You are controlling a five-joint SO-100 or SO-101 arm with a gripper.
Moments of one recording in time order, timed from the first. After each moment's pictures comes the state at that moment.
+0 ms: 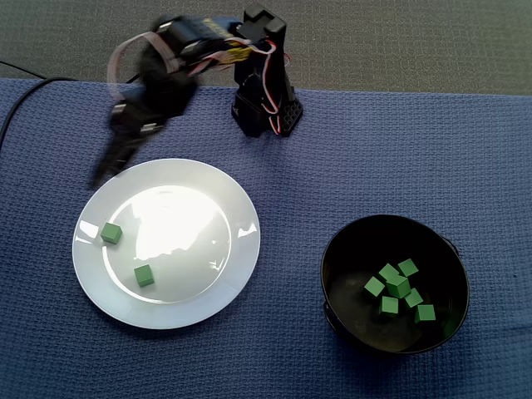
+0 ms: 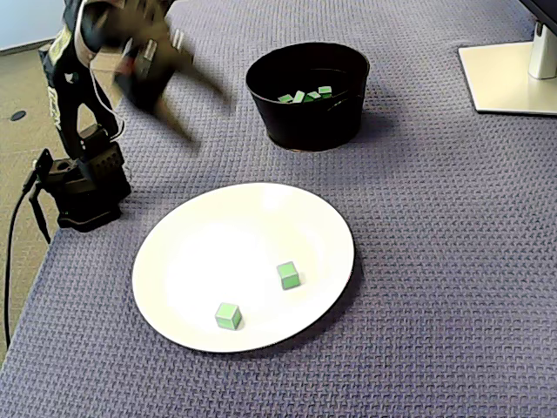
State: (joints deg) arm 43.5 89.2 58.1 76.6 -7.9
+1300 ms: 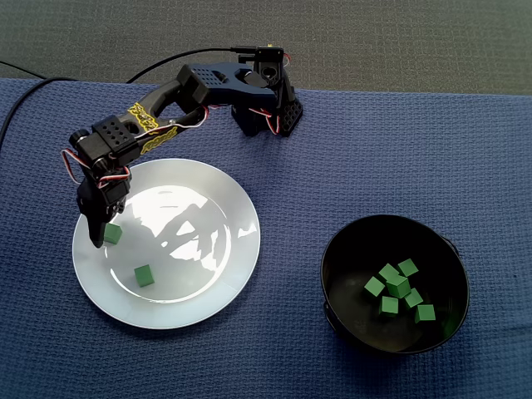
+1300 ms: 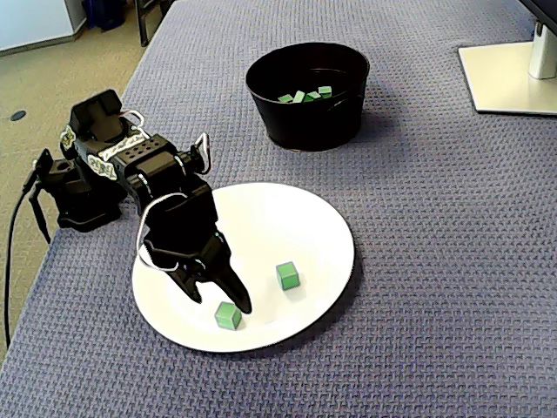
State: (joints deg) arm 49.2 37.5 32.3 90.3 -19.3
